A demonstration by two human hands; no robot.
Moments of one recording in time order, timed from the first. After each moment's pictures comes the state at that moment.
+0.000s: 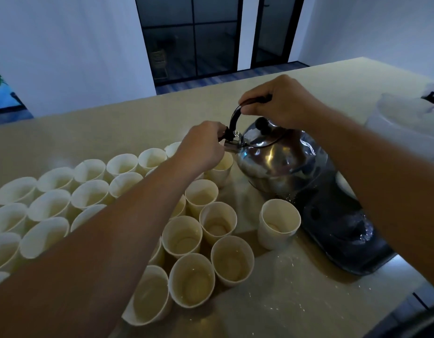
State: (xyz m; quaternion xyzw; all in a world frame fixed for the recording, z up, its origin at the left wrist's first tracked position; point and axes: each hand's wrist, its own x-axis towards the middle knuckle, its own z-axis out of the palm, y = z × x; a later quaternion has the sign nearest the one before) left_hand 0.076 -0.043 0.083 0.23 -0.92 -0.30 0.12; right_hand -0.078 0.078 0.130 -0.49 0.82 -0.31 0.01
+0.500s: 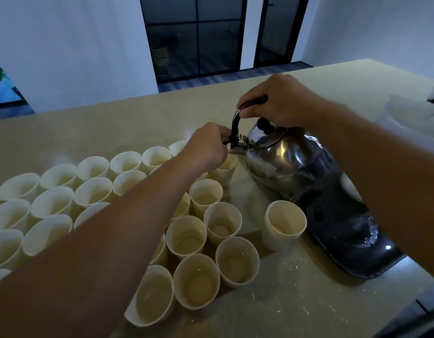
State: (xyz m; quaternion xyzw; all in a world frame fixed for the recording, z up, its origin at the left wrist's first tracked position) left_hand 0.071 -0.055 0.073 0.25 -0.89 -0.36 0.09; right_hand -0.069 0.064 0.138 -0.52 0.82 -0.23 0.02
